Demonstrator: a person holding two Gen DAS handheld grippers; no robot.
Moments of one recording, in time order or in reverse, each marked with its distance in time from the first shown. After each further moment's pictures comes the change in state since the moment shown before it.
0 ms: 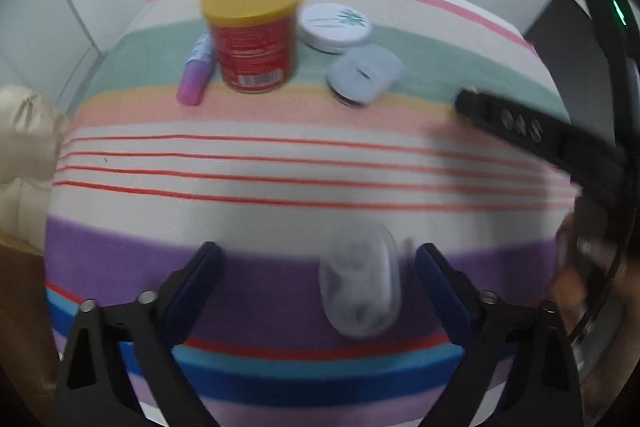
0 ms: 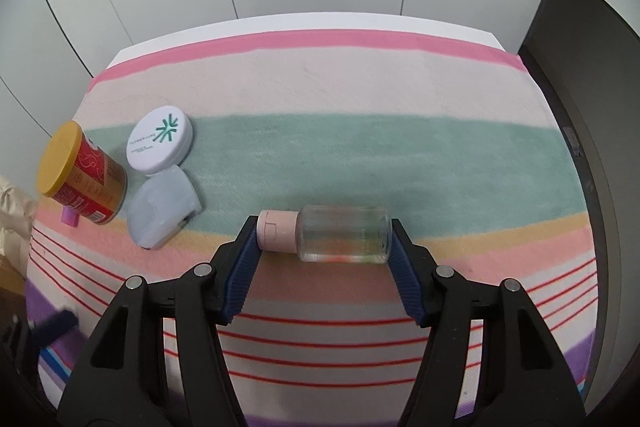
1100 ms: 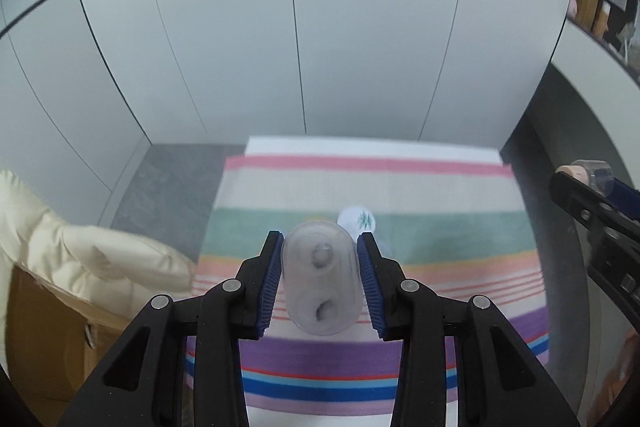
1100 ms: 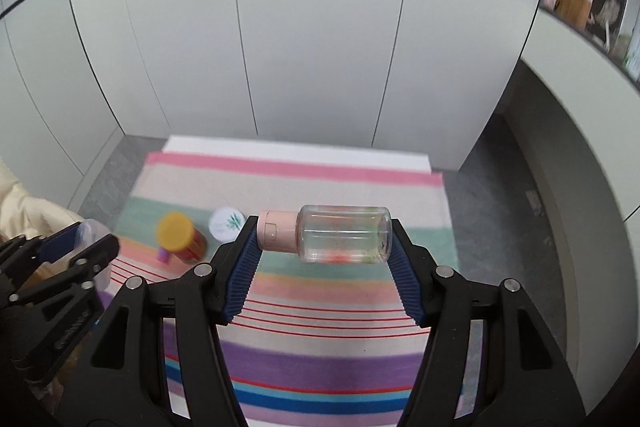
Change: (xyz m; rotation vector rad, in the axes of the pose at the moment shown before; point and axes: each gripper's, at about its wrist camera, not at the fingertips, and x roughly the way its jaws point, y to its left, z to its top) left arm -0.209 0.015 0.090 -0.018 -0.280 0.102; right arm -0.236 0.014 0.070 -0.089 -0.214 -0.032
